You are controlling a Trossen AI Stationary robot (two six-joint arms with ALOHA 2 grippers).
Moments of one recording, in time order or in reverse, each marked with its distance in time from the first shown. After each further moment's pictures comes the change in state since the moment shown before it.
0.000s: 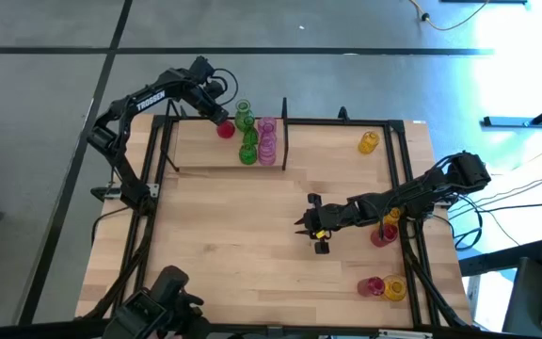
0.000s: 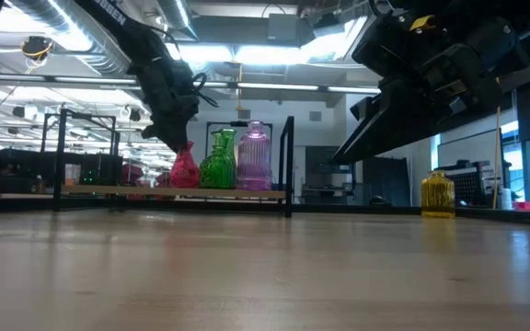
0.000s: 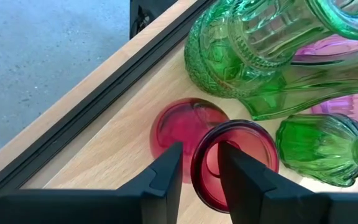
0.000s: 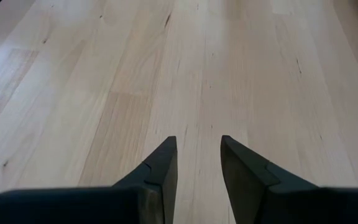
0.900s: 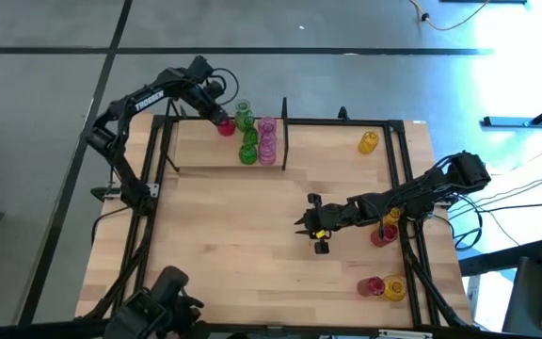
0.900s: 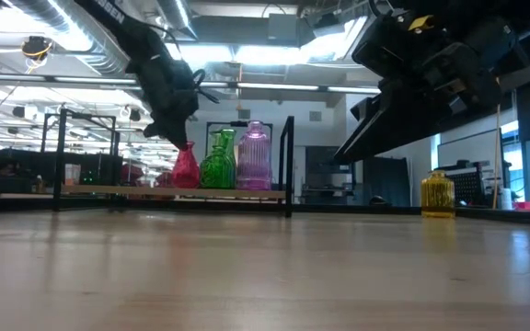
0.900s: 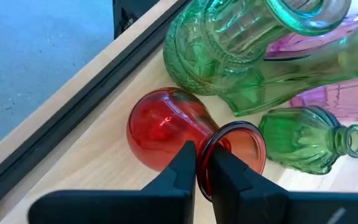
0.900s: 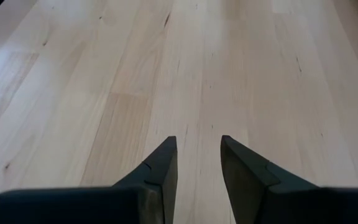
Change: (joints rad) left arm 0.003 -0.005 0.005 -0.021 0.058 0.037; right arm 0.000 0.000 0.000 0.000 0.000 0.015
